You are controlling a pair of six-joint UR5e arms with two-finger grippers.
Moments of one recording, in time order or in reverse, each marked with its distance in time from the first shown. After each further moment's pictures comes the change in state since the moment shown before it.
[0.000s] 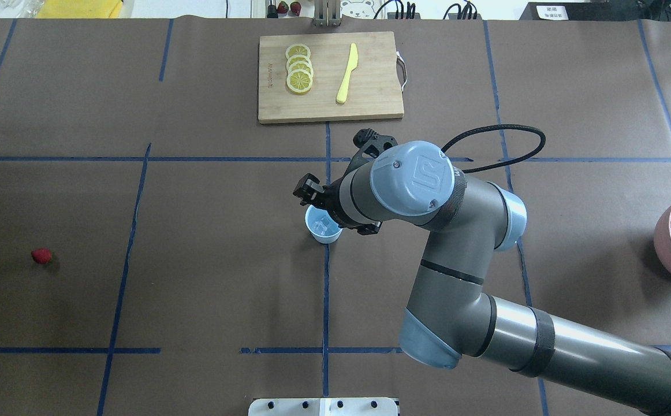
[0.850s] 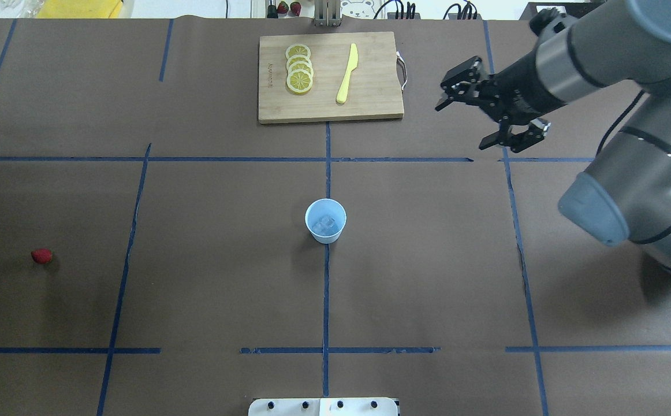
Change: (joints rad) left arm 0.323 0.006 0.024 -0.127 0.254 -0.287; right arm 0.495 -0.294 0.238 -0.062 0.499 -0.161
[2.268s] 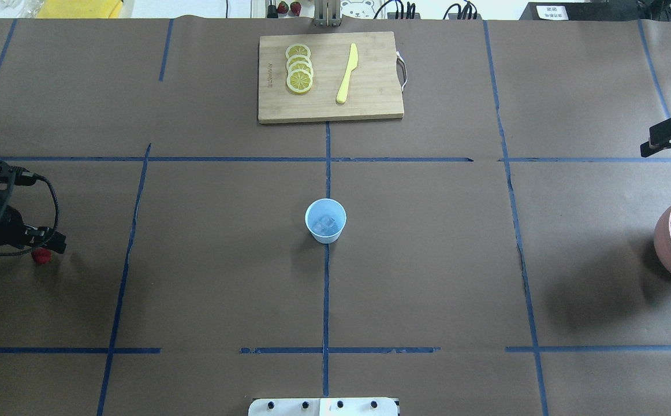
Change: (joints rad) left arm 0.305 0.004 0.125 -0.312 0.211 -0.307; right arm 0.258 -0.383 0.062 -0.185 0.032 -0.905
